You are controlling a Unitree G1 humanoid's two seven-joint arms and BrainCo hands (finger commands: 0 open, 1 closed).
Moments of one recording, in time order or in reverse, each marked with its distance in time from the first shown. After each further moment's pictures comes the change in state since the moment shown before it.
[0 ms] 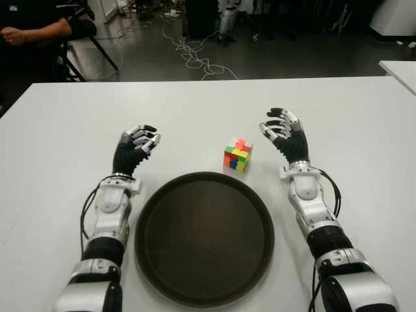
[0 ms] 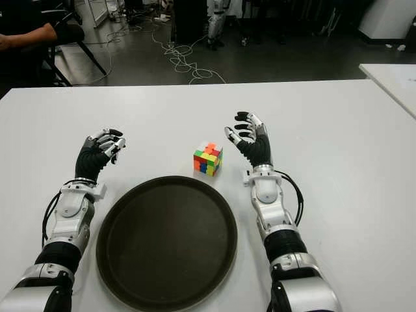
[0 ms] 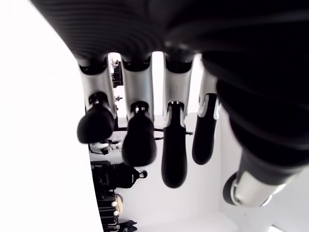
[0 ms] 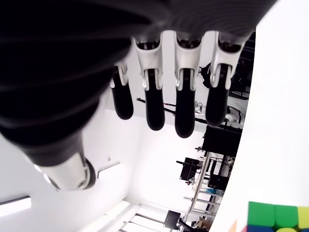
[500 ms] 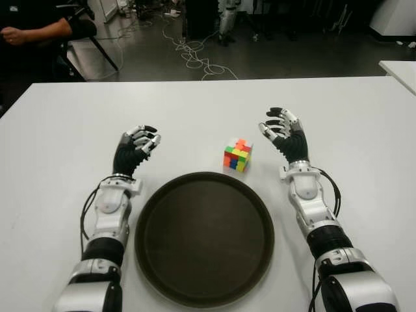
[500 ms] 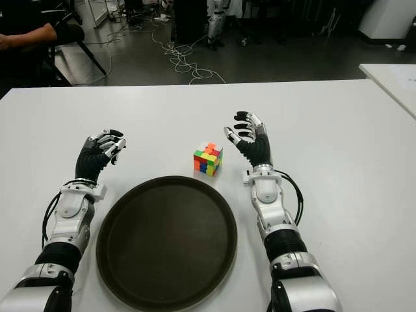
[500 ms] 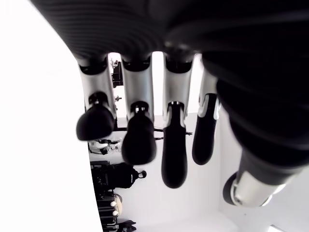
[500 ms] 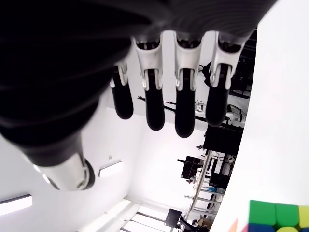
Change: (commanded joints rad) left arm 0.000 0.000 0.003 0.003 -0.009 -0.007 -0.019; right arm 0.001 0.001 0.000 0.004 -0.002 -0.022 -0.001
